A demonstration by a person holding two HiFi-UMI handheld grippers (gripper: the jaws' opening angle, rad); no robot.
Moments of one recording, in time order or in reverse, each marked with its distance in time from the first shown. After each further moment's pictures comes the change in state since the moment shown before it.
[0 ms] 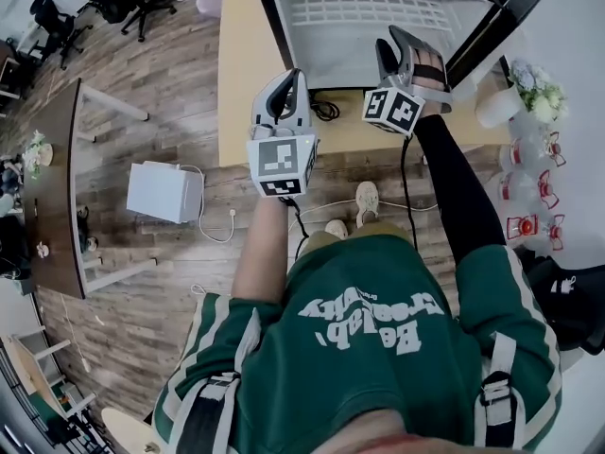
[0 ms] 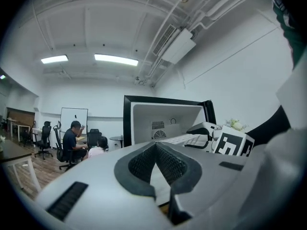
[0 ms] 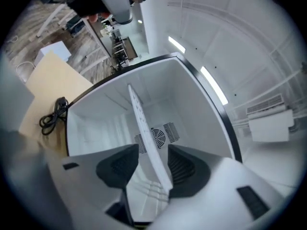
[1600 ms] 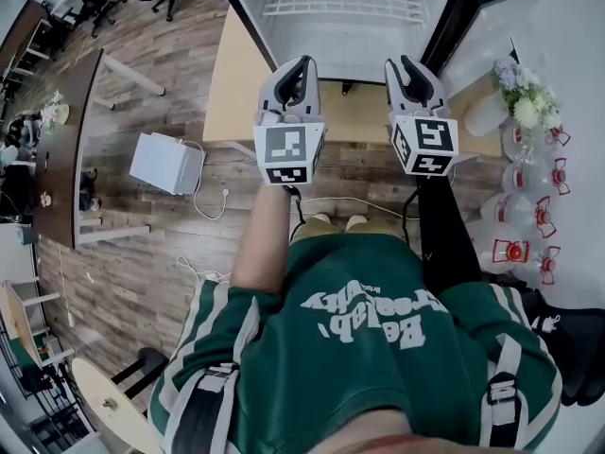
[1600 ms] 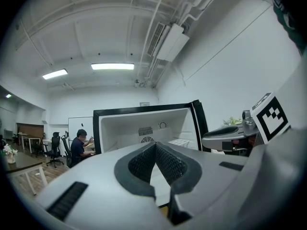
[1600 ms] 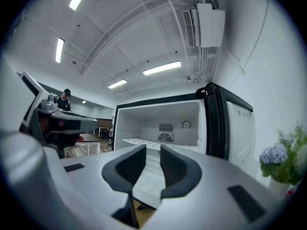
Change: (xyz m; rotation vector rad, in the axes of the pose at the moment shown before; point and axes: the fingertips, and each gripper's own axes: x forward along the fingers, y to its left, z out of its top) left arm 0.016 -0.128 0.030 0.103 -0.006 0.109; right arm -0.113 -0.061 -0.087 1.132 -0.284 0.302
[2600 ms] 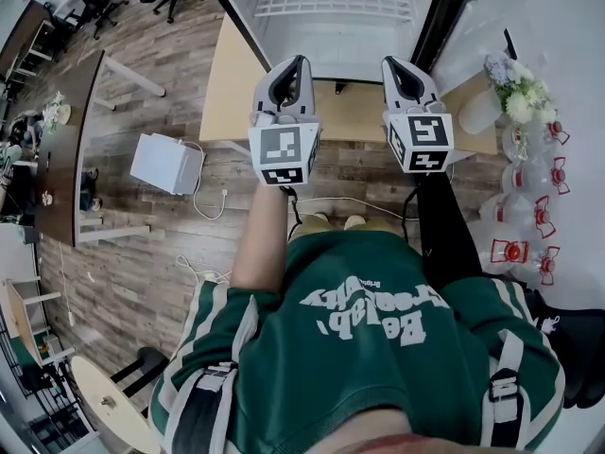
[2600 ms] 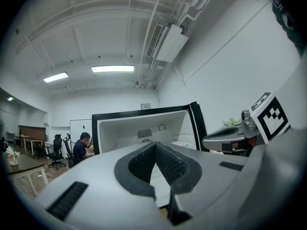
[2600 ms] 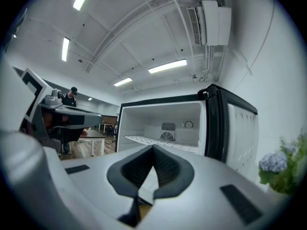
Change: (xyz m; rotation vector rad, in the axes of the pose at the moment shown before) left arm -0.006 -0.016 0.008 0.010 -0.007 0.025; right arm -0.010 -0.003 -0.001 -0.043 0.021 0.061
